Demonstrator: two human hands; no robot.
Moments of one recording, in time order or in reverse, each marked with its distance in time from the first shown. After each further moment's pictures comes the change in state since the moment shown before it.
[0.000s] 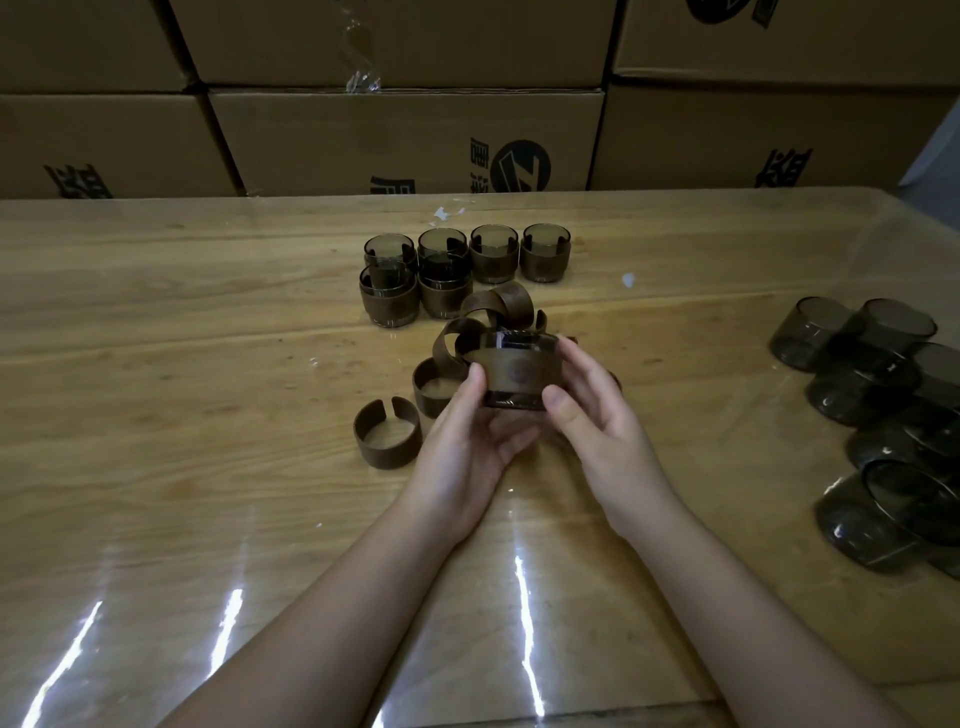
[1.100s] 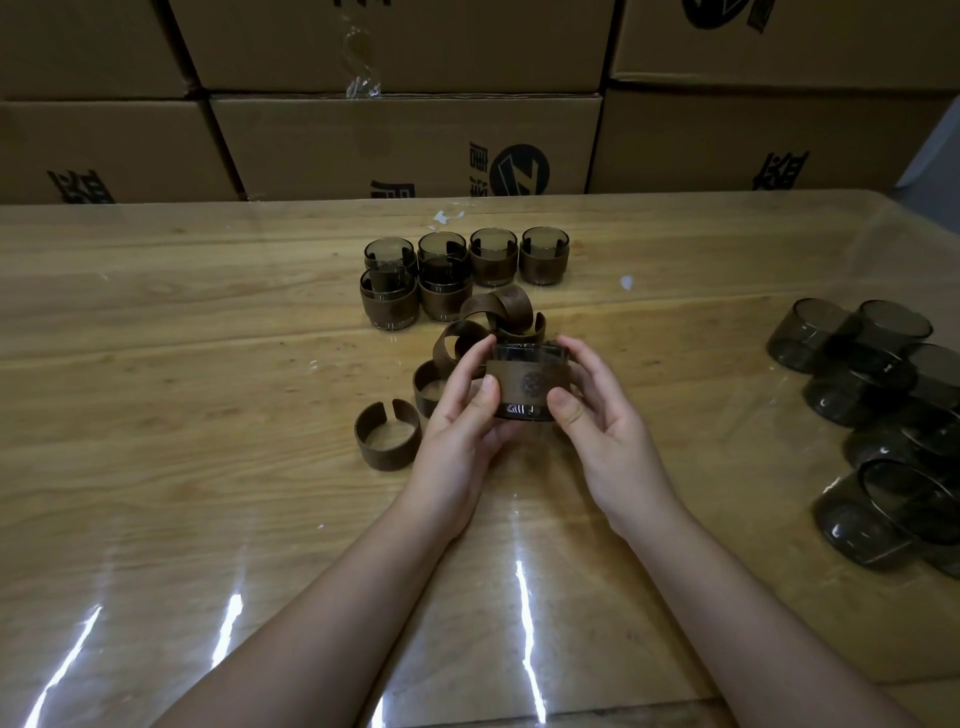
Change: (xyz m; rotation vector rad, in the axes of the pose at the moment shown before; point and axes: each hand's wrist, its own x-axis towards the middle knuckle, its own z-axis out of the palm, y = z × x) left_hand 0.003 -0.001 -0.004 0.117 0.004 0.171; right_hand 0.000 0.003 -0.001 0.005 0.028 -0.065
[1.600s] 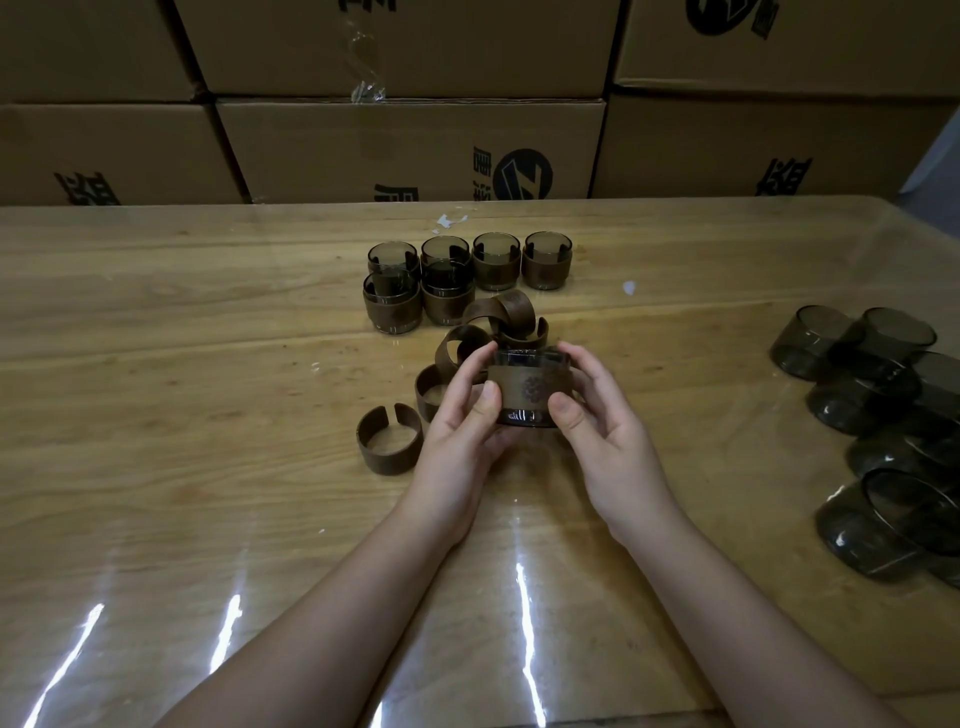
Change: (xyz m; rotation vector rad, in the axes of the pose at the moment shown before) left_hand -0.001 0.000 0.000 -0.010 0.015 0.010; right_hand 0.000 0.002 0.000 -0.031 -0.001 -0.018
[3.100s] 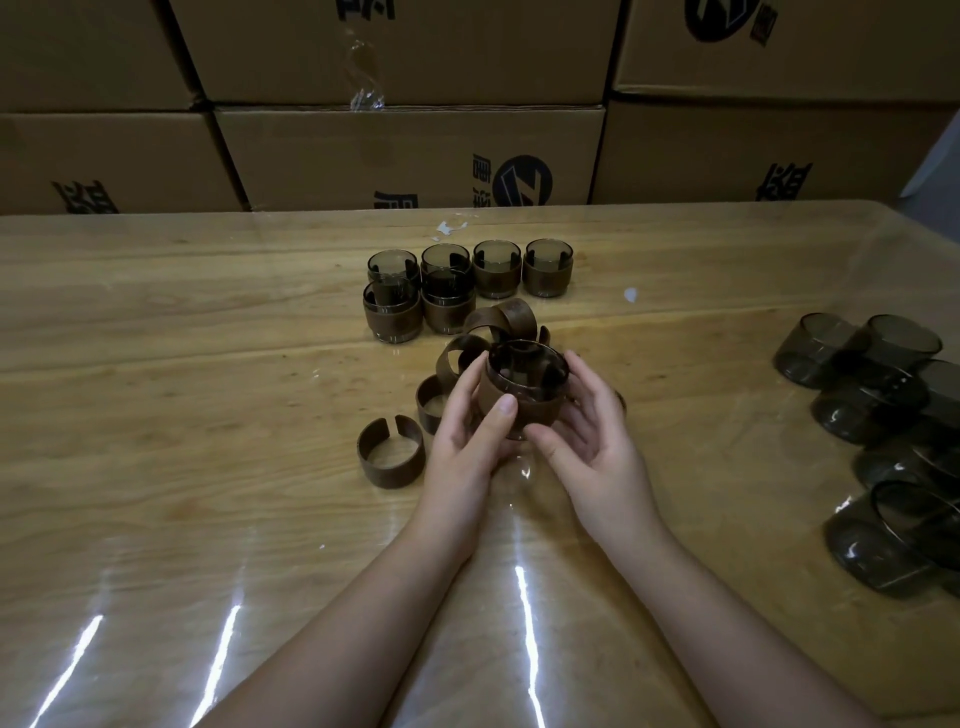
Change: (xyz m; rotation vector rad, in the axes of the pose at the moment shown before) left_hand -0.003 0.002 0.008 0.120 0.077 0.045; right_hand -0.002 0.015 0.005 -0.090 0.025 -0.070
